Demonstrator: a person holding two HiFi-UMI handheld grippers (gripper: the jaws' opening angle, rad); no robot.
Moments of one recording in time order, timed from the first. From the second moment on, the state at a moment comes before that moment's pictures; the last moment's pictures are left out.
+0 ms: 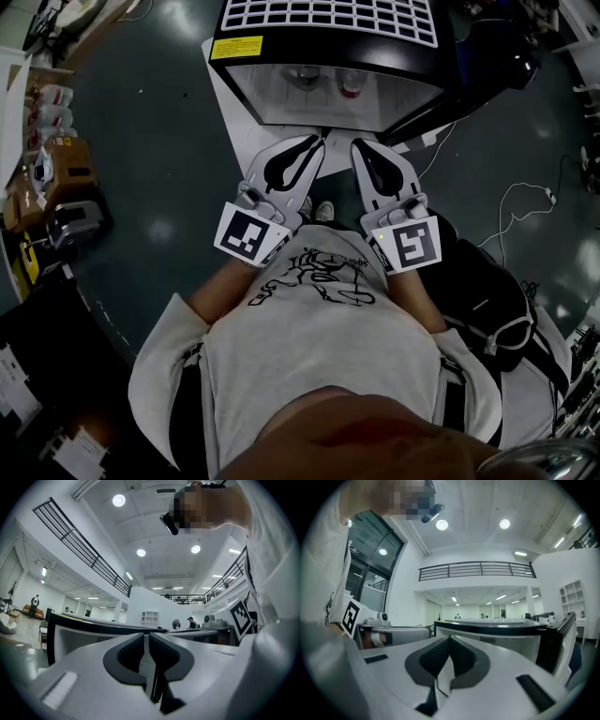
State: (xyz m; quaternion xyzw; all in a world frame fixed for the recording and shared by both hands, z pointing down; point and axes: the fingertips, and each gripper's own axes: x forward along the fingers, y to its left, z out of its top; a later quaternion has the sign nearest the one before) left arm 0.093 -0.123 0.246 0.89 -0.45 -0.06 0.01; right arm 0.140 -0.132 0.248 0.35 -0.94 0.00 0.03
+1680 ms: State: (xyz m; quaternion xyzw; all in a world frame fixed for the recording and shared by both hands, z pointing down) left arm 0.067 -0.183 0.362 0.88 -0.48 0.01 0.02; right arm 0.124 -0.169 0.353 0.38 -0.92 0.00 0.07
